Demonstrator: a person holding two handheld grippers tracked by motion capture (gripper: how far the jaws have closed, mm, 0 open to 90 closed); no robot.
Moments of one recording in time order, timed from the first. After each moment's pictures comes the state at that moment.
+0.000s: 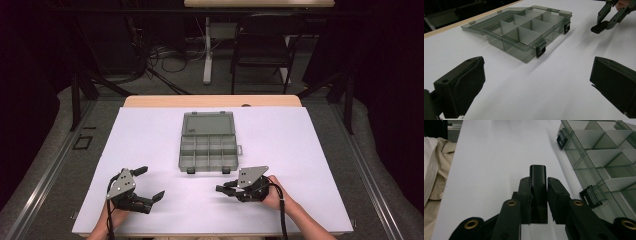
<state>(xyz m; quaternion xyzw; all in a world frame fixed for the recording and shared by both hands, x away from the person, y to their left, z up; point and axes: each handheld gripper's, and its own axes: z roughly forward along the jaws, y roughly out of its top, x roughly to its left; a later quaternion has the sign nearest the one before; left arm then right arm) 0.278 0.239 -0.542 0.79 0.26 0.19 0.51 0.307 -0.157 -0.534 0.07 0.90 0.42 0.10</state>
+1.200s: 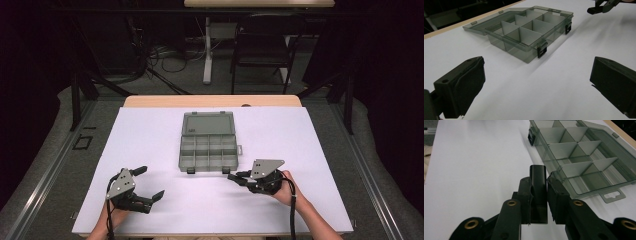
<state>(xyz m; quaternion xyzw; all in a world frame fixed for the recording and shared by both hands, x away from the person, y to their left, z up) 0.278 0.239 -0.541 0.79 0.26 0.20 0.51 0.315 -0.189 -0.516 0.12 0.89 0.42 0.15</state>
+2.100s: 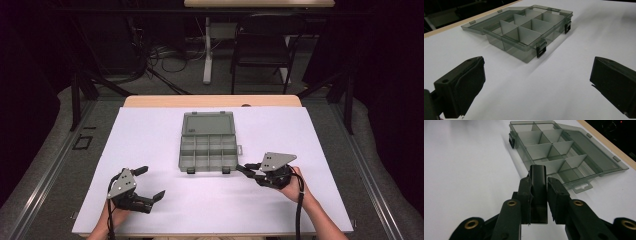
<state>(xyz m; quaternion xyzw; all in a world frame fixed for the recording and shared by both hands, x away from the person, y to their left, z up) 0.280 0.237 -0.542 0.80 0.26 0.19 0.51 0.321 -0.212 -0.502 0.15 0.87 0.43 0.18</state>
